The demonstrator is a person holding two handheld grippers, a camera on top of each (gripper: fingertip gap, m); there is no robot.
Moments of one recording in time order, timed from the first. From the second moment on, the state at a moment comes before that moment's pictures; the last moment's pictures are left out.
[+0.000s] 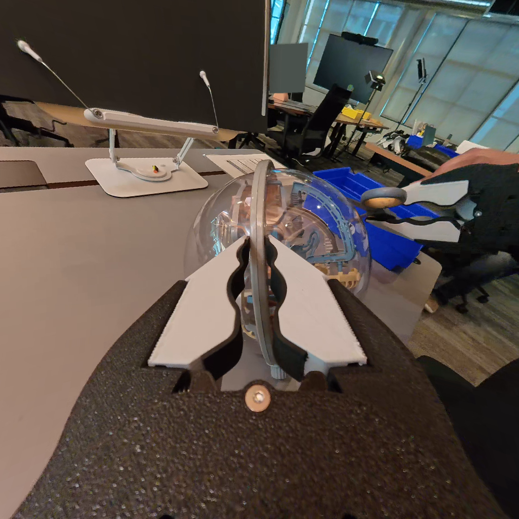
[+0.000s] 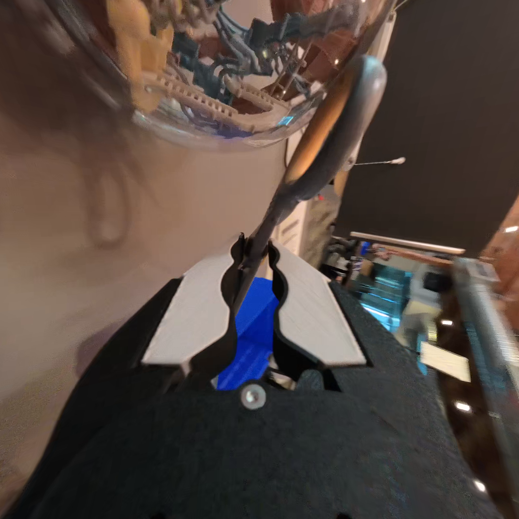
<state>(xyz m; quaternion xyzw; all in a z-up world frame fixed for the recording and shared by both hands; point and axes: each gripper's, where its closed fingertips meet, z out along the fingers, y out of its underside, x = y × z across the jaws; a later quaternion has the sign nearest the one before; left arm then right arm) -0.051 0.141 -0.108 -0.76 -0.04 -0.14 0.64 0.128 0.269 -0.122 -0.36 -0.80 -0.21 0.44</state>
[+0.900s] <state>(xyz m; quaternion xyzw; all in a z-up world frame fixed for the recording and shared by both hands) 0.072 0.130 -0.032 -0.66 0.01 -0.40 0.63 0.086 0.224 -0.004 -0.13 -0.67 -0.30 0.67</state>
